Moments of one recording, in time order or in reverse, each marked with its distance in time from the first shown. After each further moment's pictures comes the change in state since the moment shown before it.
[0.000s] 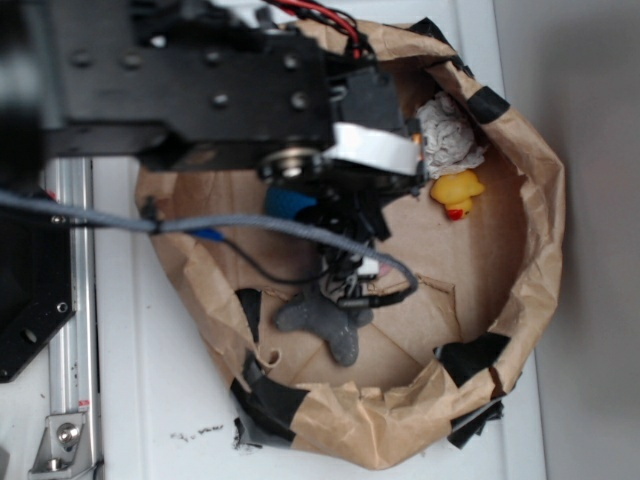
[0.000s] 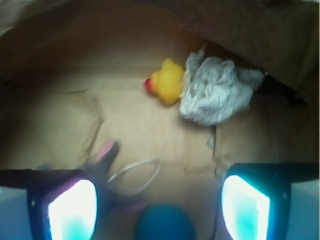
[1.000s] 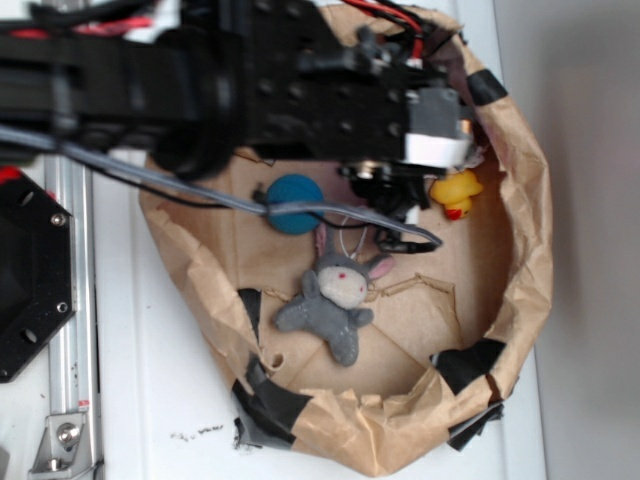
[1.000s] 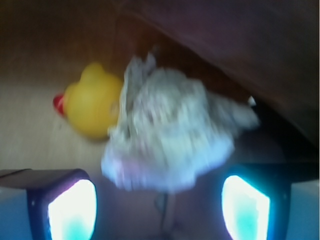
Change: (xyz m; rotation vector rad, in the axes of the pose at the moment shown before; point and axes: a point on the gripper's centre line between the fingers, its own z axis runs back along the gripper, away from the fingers) arm 0.028 0.024 -0.044 0.172 -0.034 -0.123
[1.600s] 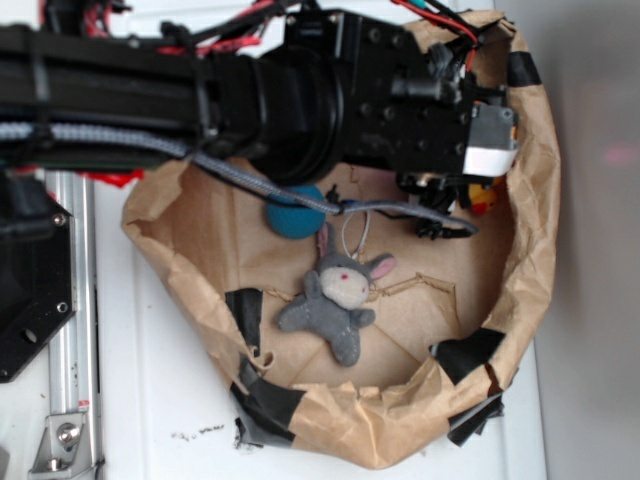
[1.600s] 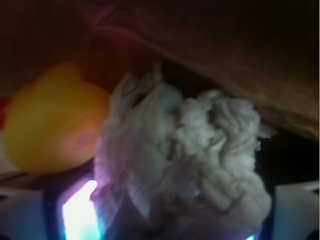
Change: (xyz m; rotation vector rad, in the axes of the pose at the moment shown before) arm 0.019 0.009 -0.026 0.046 0.002 -0.027
